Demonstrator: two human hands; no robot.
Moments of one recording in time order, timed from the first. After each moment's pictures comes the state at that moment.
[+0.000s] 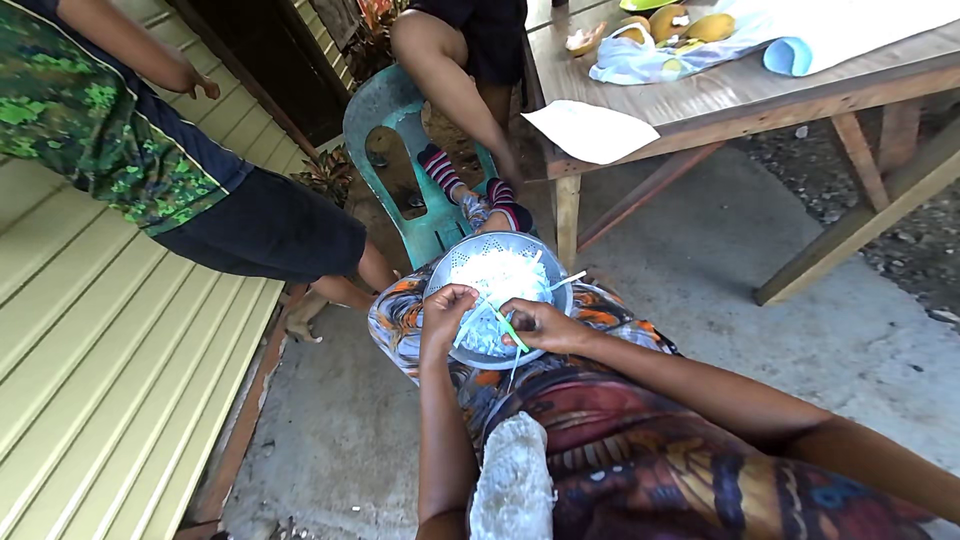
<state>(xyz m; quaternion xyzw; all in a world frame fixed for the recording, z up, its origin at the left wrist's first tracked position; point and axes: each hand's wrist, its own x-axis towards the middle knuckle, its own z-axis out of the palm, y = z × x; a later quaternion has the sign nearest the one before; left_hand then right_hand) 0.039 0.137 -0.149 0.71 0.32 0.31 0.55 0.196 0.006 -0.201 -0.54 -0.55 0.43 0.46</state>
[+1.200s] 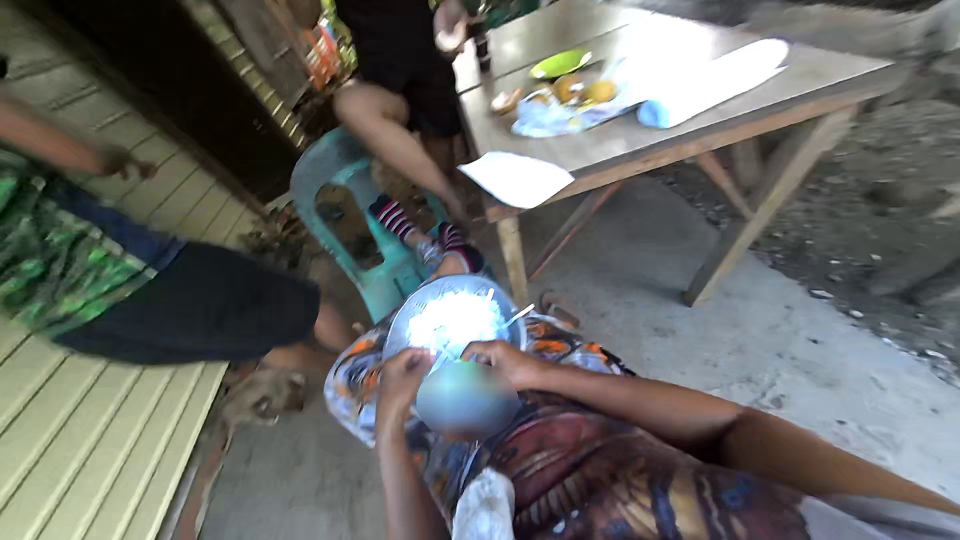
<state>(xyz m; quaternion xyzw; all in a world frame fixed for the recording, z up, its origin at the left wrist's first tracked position) 0.032 0.149 -0.156 0.84 0.35 0.18 0.39 0.200 0.001 -0.201 -0.57 -0.54 0.41 0.46</state>
